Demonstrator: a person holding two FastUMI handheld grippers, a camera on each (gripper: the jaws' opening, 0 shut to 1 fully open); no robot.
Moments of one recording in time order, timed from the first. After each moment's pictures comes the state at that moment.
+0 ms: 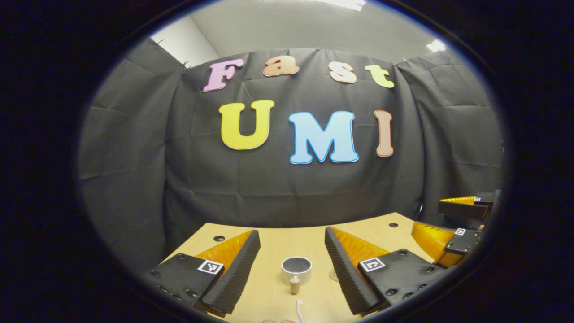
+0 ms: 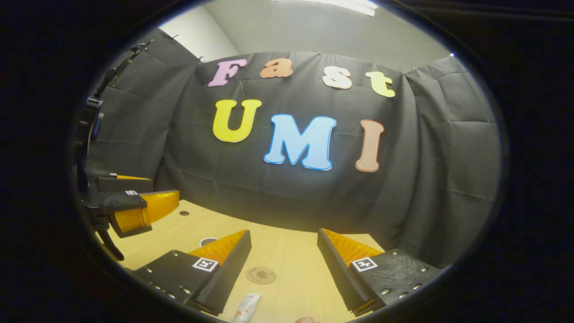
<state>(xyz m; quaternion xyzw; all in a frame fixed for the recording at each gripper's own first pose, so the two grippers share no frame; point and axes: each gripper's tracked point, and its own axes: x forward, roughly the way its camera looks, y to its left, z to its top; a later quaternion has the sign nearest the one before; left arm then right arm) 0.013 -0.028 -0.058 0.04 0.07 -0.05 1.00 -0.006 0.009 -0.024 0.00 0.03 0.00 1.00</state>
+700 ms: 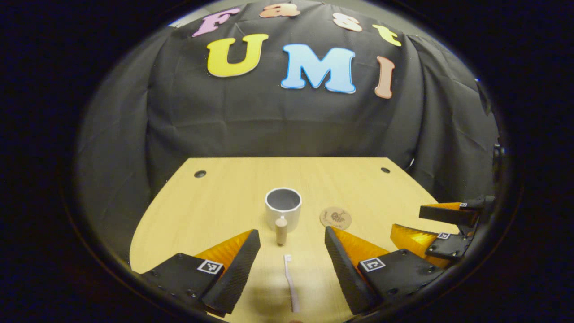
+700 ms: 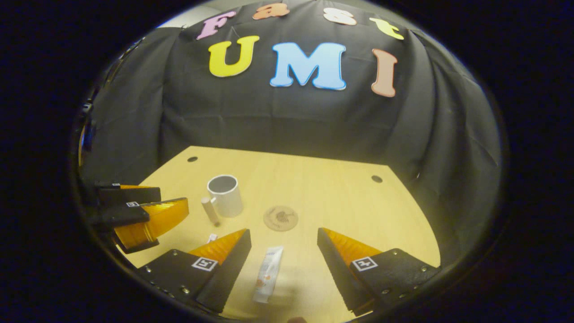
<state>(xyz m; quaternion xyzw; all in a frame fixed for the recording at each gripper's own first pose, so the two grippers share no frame) -0.005 -0.024 -0.217 0.01 0.32 -0.07 0.94 -0.008 0.051 -0.168 0.04 0.30 0.04 0.95</state>
